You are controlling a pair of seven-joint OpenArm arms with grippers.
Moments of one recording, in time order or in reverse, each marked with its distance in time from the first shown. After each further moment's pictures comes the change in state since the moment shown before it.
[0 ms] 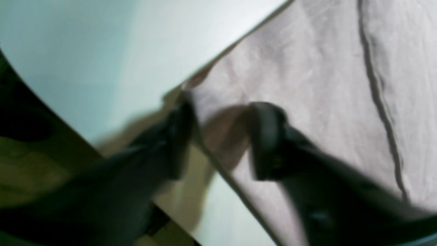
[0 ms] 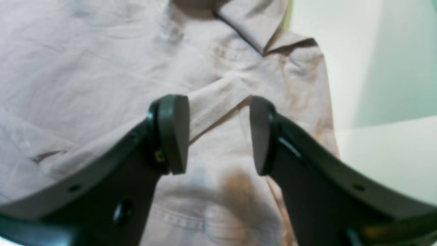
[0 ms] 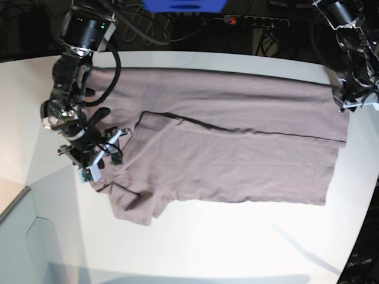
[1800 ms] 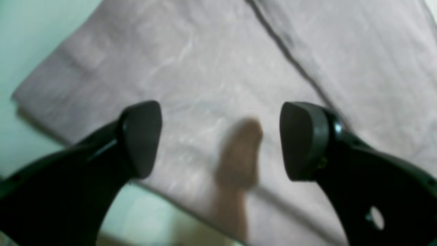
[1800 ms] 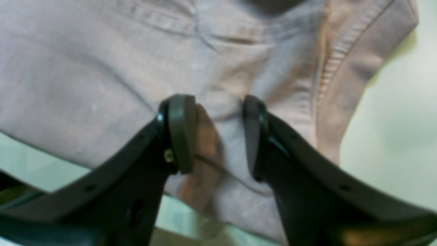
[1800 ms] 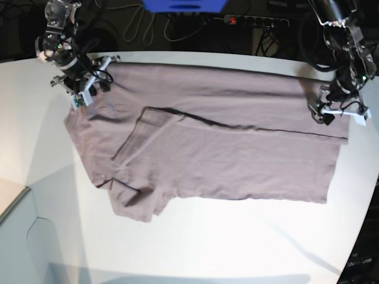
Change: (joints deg) left arm 3.6 1.2 11.3 2.6 -1.3 -1.5 -4.5; right arm -22.2 3.7 0.2 2.1 1.1 0.0 7.0
